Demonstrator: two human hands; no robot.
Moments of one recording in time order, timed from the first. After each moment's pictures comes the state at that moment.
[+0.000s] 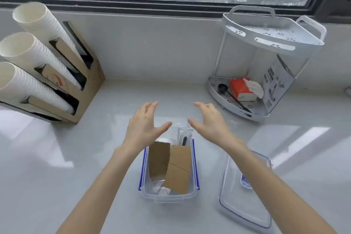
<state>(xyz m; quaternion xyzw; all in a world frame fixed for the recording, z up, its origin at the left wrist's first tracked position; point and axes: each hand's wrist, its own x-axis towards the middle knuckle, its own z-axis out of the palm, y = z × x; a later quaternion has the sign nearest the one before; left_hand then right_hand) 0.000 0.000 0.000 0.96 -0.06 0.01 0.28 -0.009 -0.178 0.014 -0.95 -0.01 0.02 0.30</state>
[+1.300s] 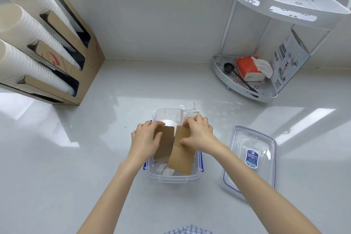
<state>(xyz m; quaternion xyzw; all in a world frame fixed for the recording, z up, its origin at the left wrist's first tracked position) -0.037 0.010 -0.067 0.96 -0.02 -0.06 0.28 -0.032 -0.148 -0.051 -0.95 -0.02 0.16 0.26</state>
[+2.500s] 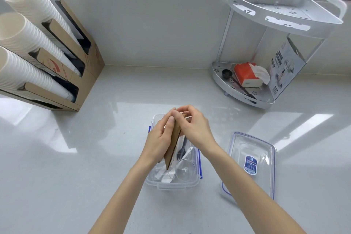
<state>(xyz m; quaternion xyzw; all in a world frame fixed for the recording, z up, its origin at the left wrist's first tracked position) -0.044 -0.022 -0.030 0.79 -0.03 -0.07 0.61 -0.030 -0.130 -0.015 -0.80 0.06 0.02 0.60</state>
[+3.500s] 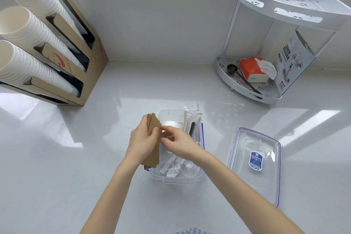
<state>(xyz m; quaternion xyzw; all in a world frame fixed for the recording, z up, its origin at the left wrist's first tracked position) -0.044 0.018 -0.039 0.88 0.08 -0.05 0.47 -0.044 -0.101 -0.052 -0.83 -0.04 0.24 0.51</state>
